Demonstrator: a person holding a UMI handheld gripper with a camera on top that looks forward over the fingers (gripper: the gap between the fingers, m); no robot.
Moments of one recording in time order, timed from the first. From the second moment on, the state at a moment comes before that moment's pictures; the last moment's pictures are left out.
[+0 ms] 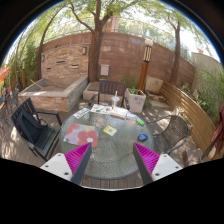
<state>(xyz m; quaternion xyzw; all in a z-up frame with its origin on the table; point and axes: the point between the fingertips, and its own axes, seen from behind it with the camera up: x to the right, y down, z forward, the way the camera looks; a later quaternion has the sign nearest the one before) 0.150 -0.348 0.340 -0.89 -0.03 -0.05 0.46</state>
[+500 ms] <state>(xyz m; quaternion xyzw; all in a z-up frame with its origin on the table) 0.314 -0.267 0.100 -0.92 0.00 -0.06 0.39</state>
